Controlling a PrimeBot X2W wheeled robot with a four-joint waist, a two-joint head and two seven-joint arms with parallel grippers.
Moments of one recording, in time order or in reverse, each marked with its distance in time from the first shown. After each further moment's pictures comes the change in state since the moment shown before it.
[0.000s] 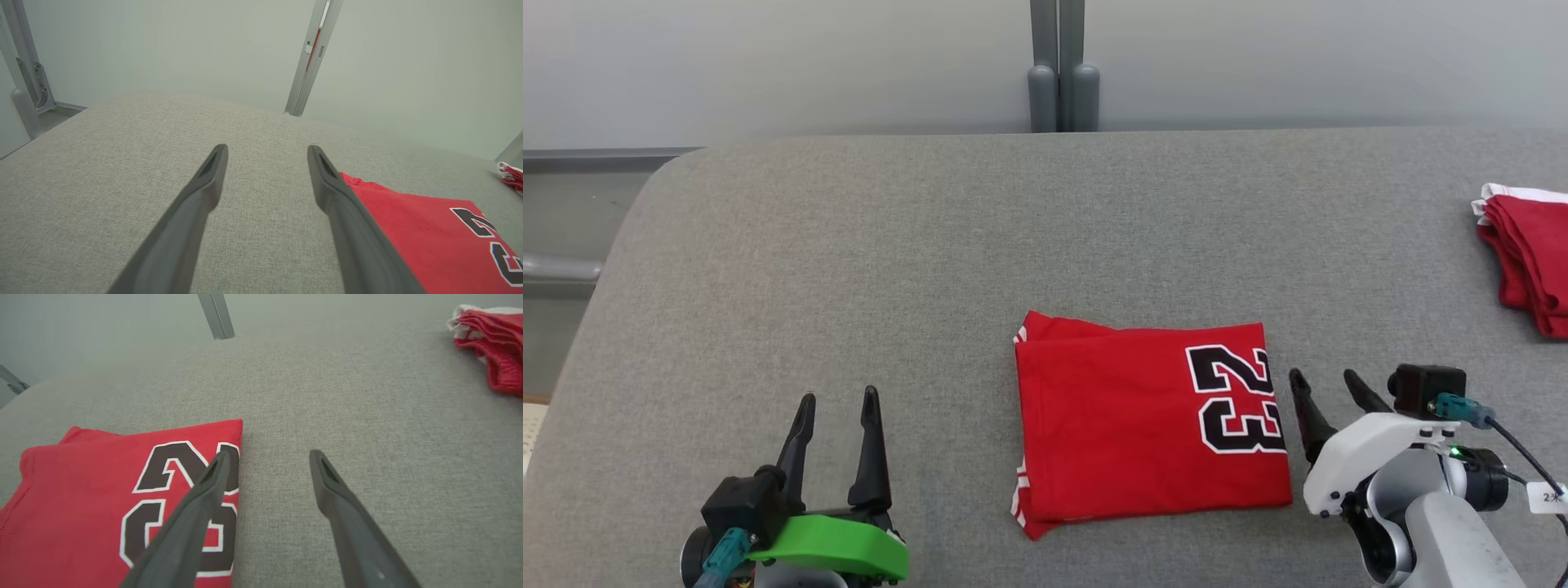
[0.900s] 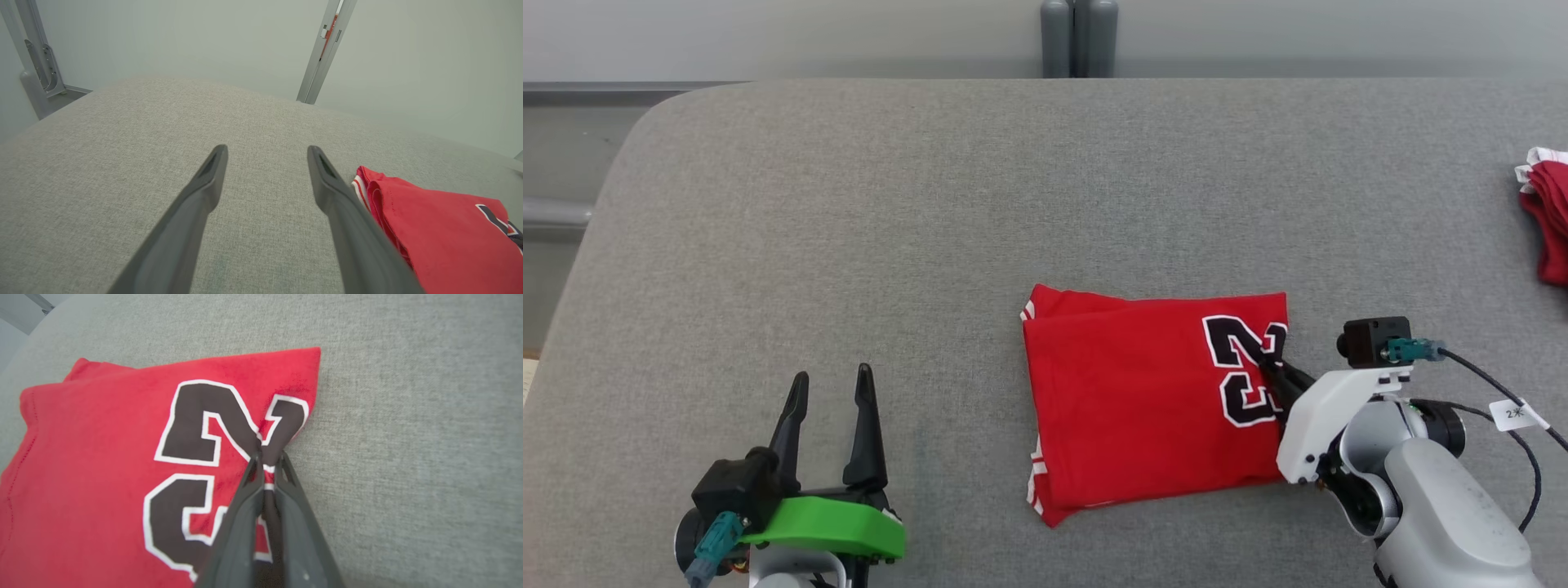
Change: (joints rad) left arm -0.030 -0.006 0.008 -0.013 -0.003 0.004 0.000; right arm -0.152 -0.110 0.244 0.117 0.242 0.000 0.148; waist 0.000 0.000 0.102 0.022
